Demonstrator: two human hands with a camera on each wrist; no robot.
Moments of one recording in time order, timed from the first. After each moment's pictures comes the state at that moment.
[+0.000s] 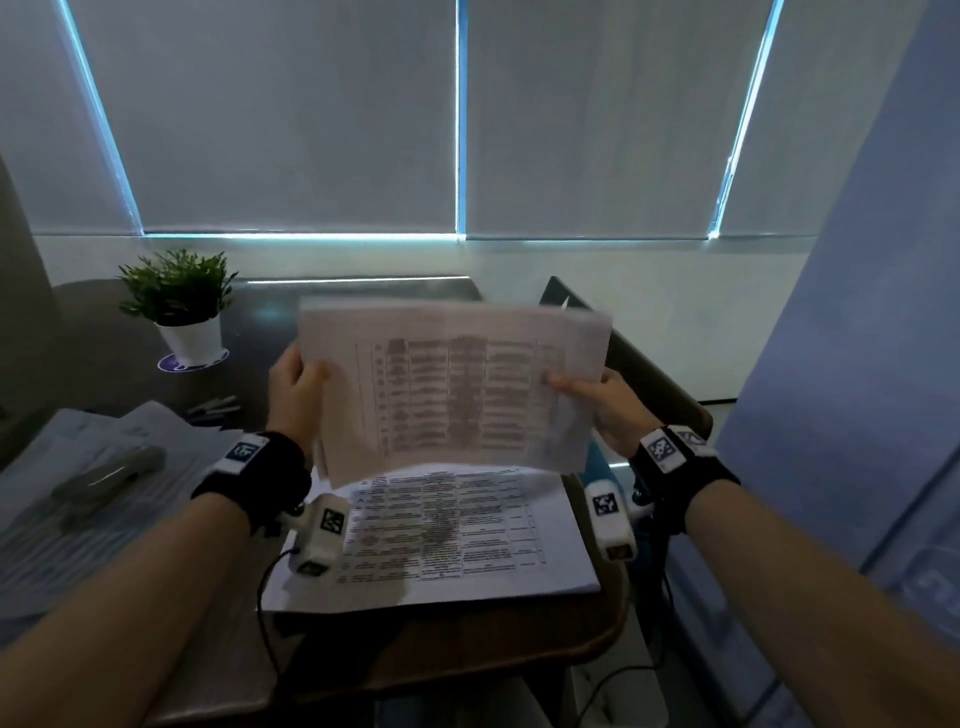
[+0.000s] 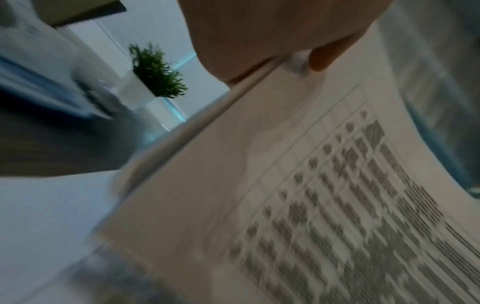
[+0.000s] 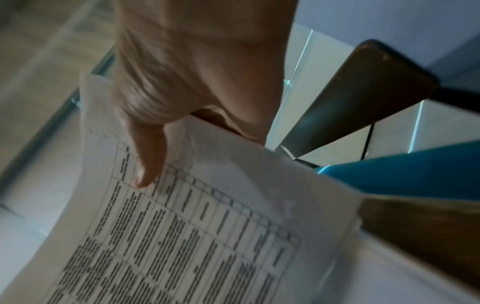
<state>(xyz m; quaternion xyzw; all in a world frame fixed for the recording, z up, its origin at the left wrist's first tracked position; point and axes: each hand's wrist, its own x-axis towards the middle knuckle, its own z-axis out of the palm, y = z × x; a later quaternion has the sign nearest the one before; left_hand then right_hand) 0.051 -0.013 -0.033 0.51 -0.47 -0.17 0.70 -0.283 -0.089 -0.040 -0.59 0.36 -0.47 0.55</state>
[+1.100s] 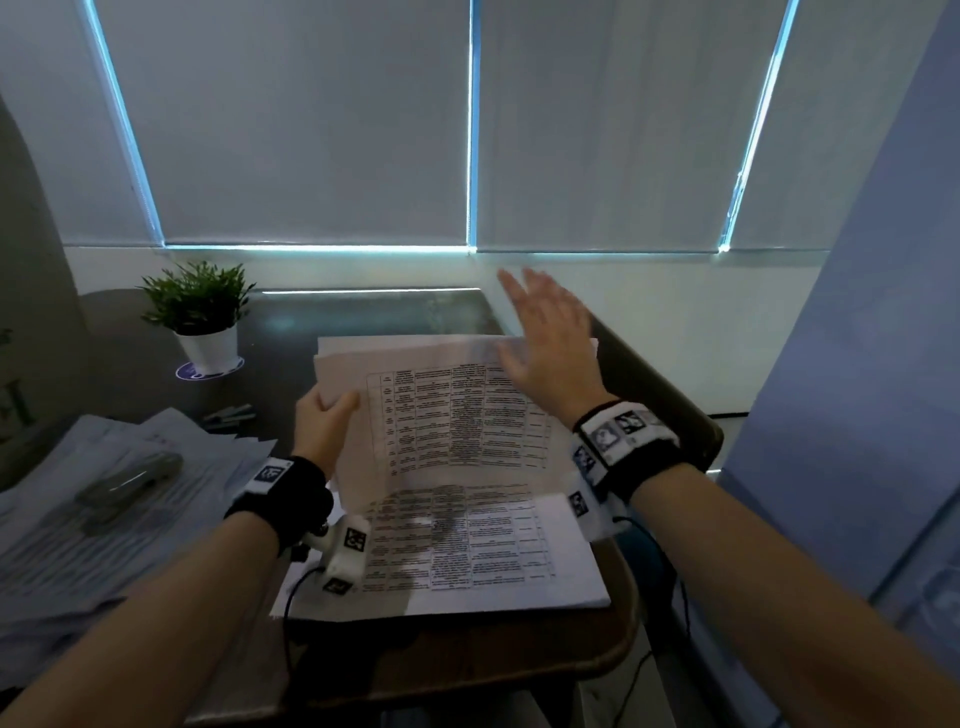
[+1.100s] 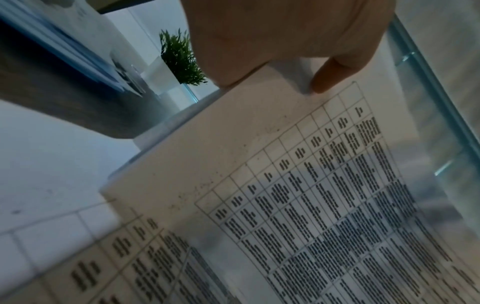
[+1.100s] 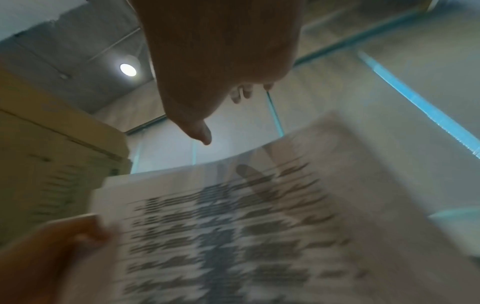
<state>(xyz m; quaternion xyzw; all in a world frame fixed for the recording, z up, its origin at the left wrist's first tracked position) 0.052 -0.019 -0.059 0.57 -0.41 -0.26 0.67 -0.208 -0.080 0.017 -0.82 0.39 -0.38 -0.15</state>
